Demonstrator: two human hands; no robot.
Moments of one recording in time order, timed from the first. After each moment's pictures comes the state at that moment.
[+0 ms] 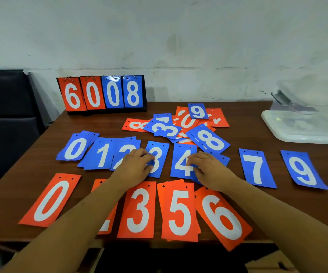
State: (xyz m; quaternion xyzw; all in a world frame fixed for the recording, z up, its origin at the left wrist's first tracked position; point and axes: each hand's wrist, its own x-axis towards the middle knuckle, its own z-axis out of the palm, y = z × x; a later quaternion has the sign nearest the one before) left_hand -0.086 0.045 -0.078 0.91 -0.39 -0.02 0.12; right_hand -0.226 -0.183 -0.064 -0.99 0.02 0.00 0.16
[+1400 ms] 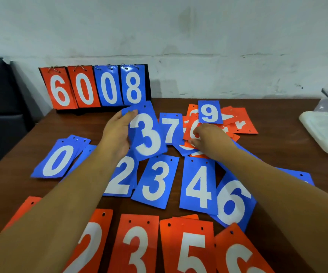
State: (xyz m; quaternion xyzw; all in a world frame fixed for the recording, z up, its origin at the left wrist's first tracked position) left_hand 0.028 -0.006 -0.036 0.57 -0.01 -0.15 0.80; right_hand -0.060 -0.233 -0.063 -0.99 0.12 -0.03 0.04
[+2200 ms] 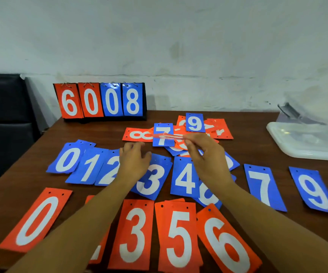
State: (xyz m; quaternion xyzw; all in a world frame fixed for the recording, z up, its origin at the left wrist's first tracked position) left_hand -0.063 0.006 -0.052 0.93 -0.16 0.00 0.32; right_hand -0.185 -0.158 -0.019 -0.86 0.07 -0.36 0.35
